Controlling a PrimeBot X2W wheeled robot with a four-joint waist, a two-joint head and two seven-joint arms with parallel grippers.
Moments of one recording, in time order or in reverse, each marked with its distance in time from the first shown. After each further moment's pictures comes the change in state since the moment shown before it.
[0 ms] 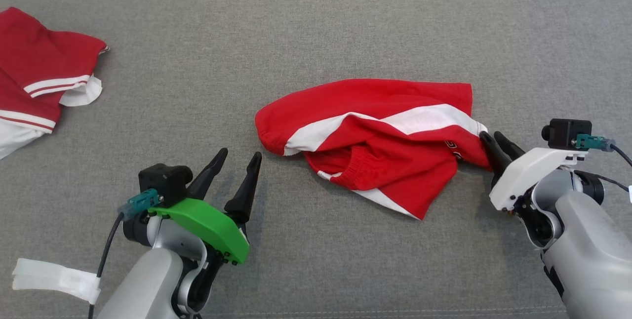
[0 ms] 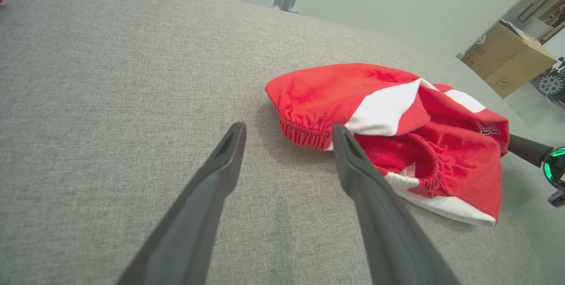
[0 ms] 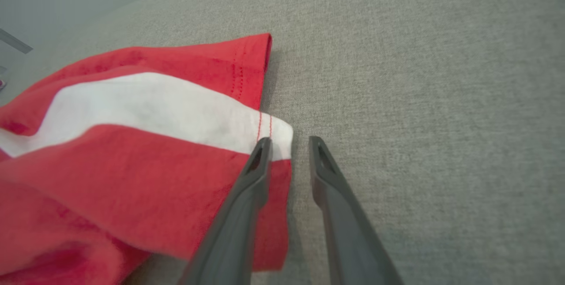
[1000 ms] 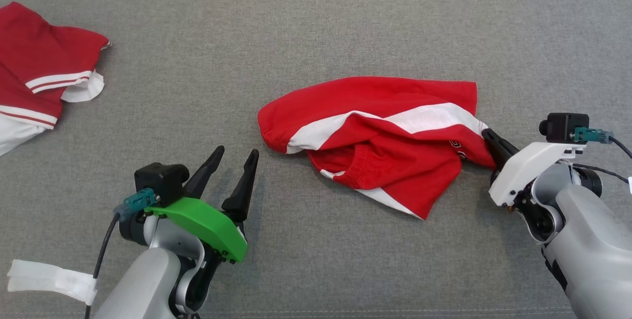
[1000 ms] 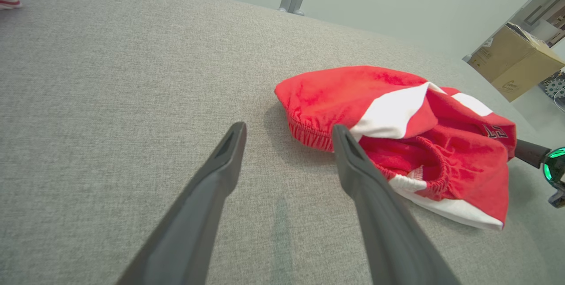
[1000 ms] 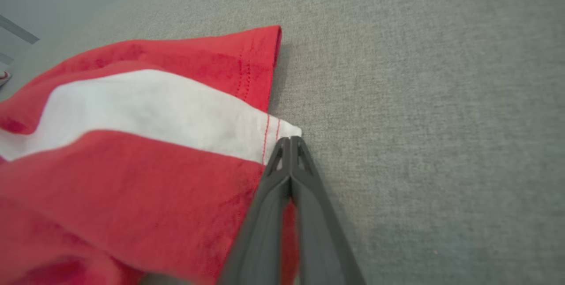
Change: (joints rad) left arm 0.005 0.009 0.003 -0.028 0.000 0.017 0.003; right arm -0.042 -0.037 0.096 0.035 0.094 0.000 0.003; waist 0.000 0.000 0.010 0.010
